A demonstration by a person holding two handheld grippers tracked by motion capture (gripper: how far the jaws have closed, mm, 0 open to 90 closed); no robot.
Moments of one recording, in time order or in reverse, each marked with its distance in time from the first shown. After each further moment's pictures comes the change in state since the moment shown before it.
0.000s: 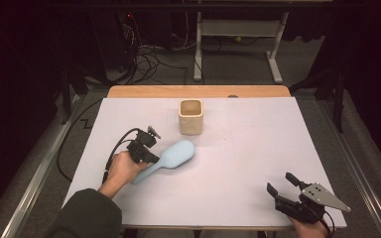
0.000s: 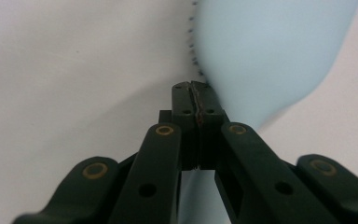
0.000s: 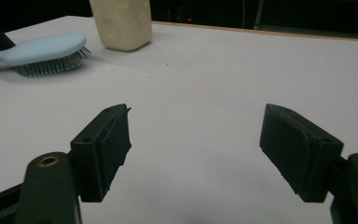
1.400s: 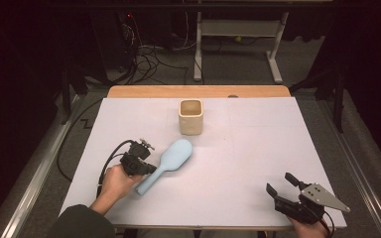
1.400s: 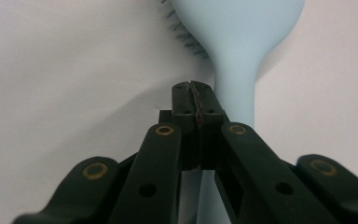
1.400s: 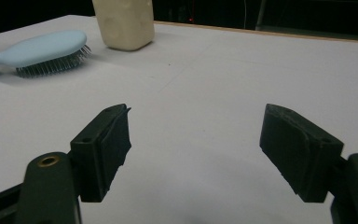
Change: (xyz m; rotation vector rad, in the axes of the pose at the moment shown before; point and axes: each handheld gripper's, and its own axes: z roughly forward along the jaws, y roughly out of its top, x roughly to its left) left arm -0.013 -0.037 -0.004 -0.076 -0.038 0.008; right arm 0.001 0.000 0.000 -0.001 0.006 -0.011
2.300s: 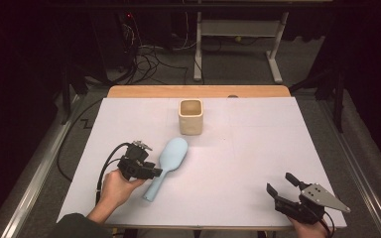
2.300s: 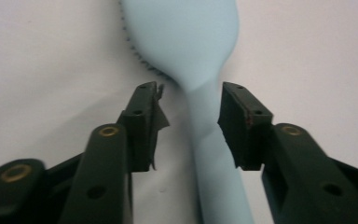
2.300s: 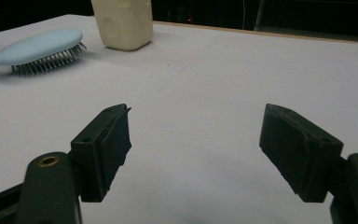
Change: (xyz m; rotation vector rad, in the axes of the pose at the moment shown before) left arm -0.020 -0.008 -0.017 -0.120 -0.041 -0.028; right arm 0.000 0.000 0.000 -0.001 -0.007 -0.003
